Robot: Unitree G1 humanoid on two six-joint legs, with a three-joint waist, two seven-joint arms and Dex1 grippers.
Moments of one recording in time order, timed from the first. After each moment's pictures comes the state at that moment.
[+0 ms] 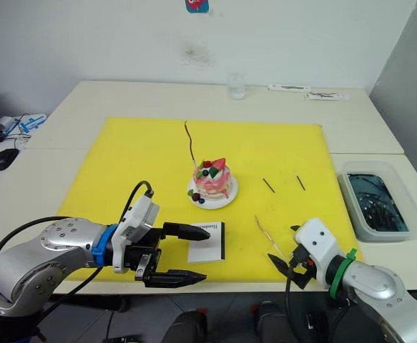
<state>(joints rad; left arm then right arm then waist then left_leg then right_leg) -0.19 0.83 -0.02 -0.60 -0.81 0.77 -1.08 0.20 -0.75 0.00 -0.85 0.41 0.78 0.44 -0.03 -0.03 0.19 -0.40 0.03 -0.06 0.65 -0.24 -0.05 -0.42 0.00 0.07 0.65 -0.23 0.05</state>
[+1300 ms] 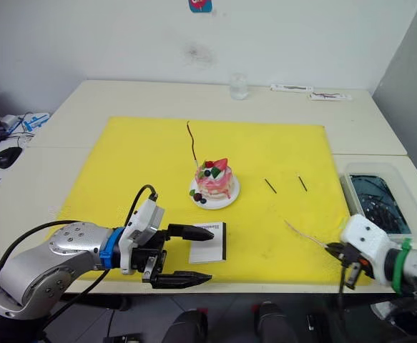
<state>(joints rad) -0.17 0.80 -0.06 -0.59 -0.77 0.71 -1.05 0.41 -1.06 -0.39 -0.59 0.34 0.57 0.96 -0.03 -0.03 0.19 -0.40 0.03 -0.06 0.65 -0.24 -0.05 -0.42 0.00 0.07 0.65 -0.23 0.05</state>
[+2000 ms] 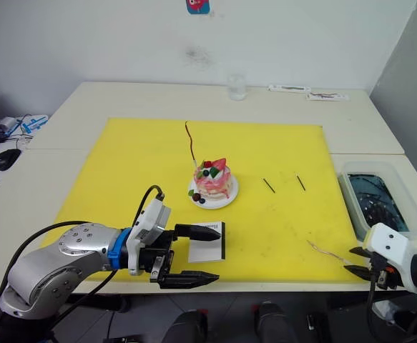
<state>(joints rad) -0.20 0.76 -0.08 -0.60 -0.78 0.73 -1.01 0.38 -1.06 -0.41 -0.44 0.31 0.48 1.09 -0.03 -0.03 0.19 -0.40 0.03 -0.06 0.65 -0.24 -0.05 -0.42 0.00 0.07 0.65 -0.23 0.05</state>
